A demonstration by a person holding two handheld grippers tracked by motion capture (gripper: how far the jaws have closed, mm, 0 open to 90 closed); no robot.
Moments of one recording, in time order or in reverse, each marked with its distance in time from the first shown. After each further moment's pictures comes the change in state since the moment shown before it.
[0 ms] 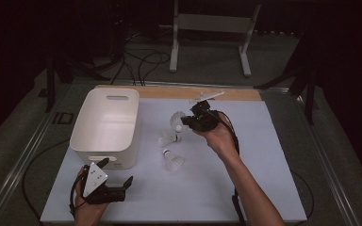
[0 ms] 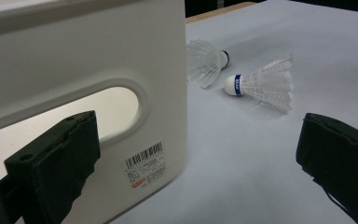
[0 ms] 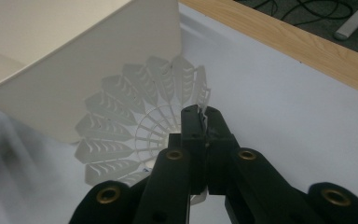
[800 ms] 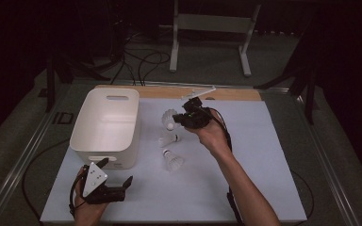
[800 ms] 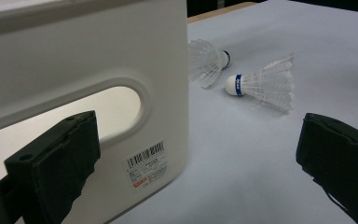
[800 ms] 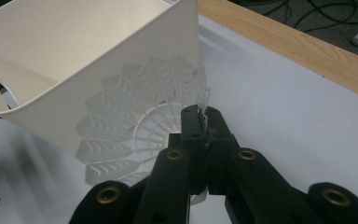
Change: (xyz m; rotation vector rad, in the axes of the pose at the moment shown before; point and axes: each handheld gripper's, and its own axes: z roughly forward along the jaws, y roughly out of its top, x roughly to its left) left arm 0.001 0.000 0.000 -0.001 0.002 -0.003; right arm 0.012 0.015 0.011 -0.013 0.043 -0.003
